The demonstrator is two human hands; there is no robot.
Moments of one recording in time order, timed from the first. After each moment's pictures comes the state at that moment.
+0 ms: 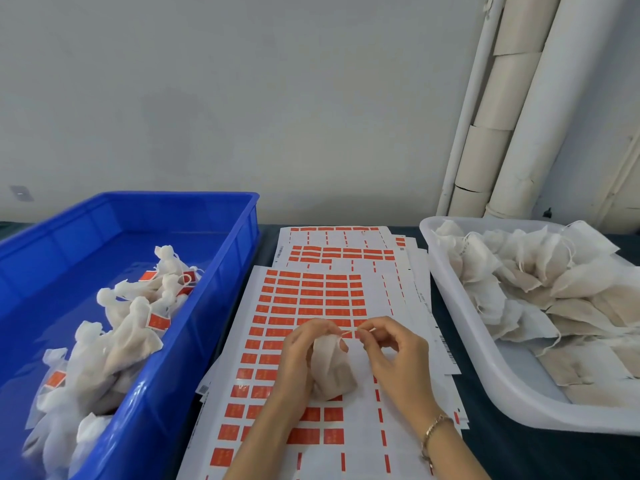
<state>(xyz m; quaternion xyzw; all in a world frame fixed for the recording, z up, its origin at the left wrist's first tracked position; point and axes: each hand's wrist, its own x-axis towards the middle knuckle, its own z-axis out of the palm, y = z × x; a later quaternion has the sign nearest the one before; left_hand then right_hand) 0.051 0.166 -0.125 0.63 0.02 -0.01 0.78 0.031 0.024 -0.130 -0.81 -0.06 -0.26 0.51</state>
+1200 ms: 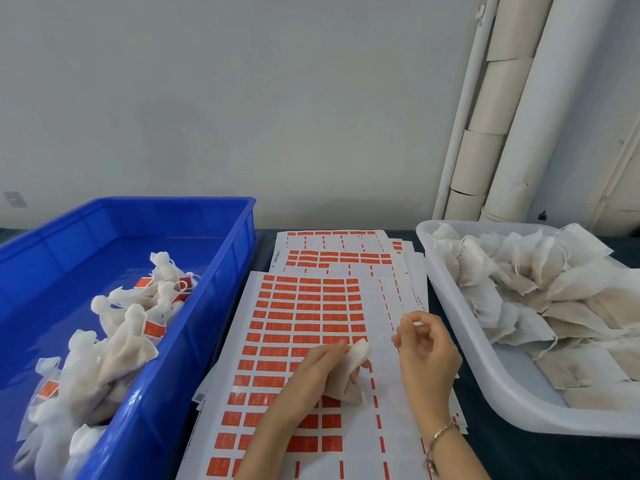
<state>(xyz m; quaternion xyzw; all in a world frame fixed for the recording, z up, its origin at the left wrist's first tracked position) 0.040 0.172 -0.132 0.79 -0.07 -0.15 0.59 0.033 0.010 -0.128 -0.71 0.11 -0.37 0.59</state>
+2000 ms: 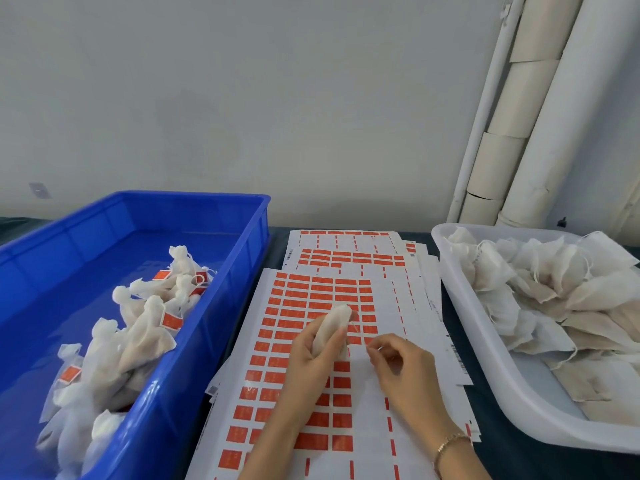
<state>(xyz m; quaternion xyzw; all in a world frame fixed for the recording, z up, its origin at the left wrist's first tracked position) 0.035 0.172 -0.120 0.72 -0.05 0.06 0.68 0.029 0.024 -0.136 -0.88 -0.02 -0.17 0.44</state>
